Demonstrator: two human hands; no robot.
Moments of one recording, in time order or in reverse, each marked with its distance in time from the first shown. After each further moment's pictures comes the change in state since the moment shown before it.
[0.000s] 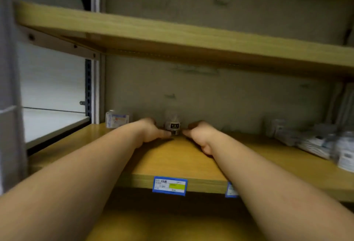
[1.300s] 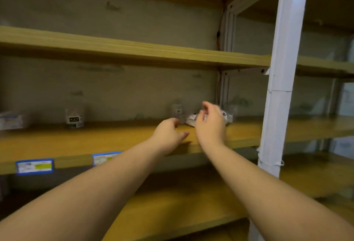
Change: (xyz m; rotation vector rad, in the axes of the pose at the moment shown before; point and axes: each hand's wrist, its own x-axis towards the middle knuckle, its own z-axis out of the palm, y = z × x) left_hand -0.140 0.239 0.251 -0.052 -0.026 0.436; right_hand -0.160 0.127 -0.277 -0.158 0.834 -0.291
